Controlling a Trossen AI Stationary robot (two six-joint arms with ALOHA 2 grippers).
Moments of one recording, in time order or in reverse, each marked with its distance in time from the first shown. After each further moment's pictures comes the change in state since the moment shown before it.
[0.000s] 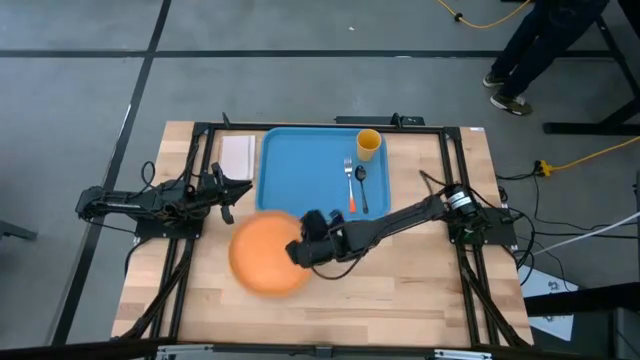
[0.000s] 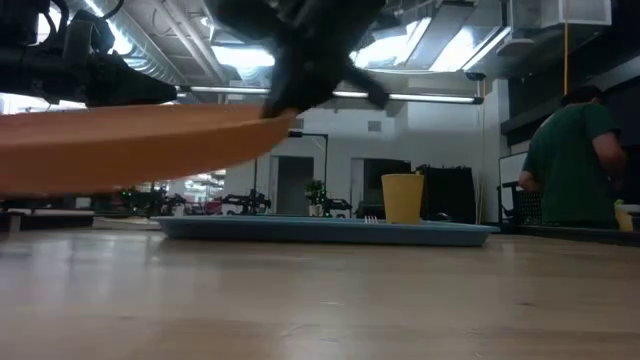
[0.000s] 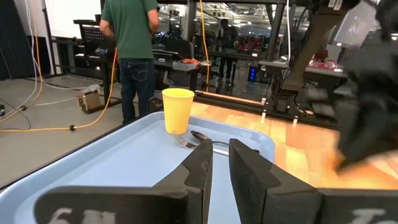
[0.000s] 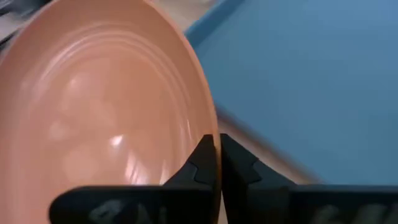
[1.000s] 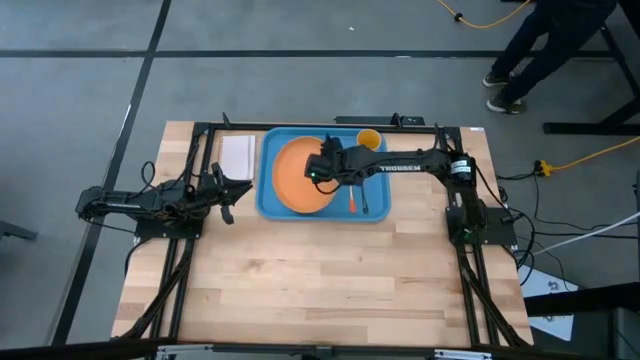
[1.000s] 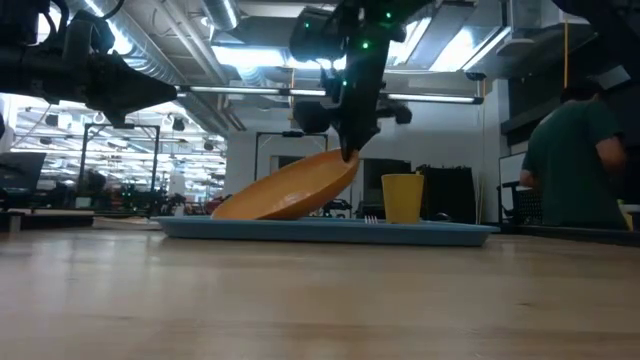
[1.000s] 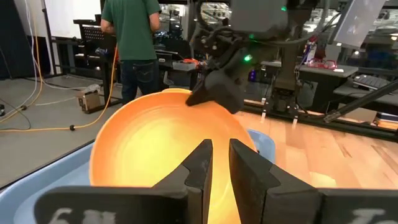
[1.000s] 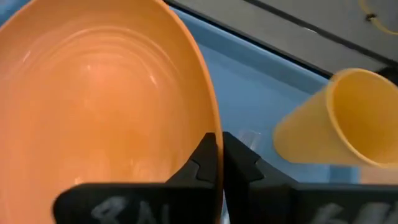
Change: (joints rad) left arm 0.000 0.000 0.000 0.000 0.000 0.000; right arm -0.446 -0.060 0.003 -0.335 0.036 -0.128
